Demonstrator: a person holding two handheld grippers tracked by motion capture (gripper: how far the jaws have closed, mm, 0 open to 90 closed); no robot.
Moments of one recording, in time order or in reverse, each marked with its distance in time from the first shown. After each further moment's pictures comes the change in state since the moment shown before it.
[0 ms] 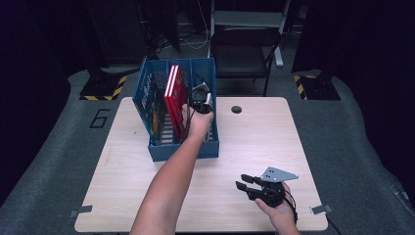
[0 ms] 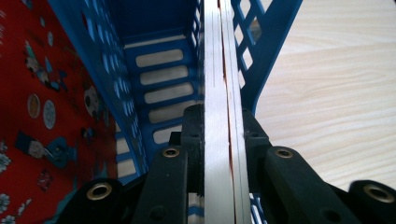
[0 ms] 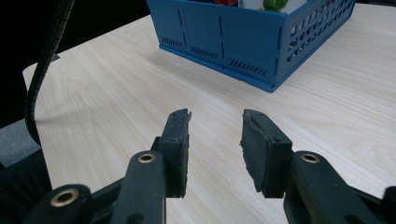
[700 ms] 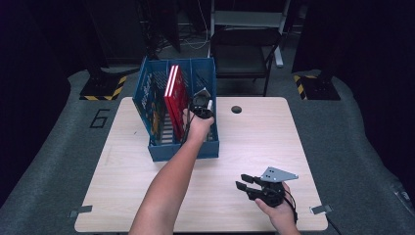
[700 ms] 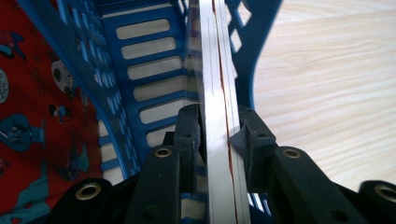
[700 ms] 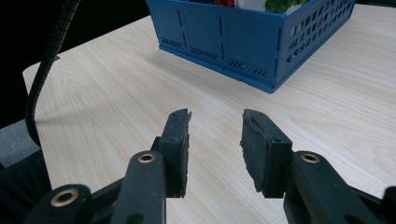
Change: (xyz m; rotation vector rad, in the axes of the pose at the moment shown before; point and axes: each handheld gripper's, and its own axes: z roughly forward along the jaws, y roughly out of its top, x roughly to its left) left arm 0.000 -0.011 0.010 0.064 -0.050 0.025; right arm 0.001 0.000 0.000 -0.001 -0.002 0.012
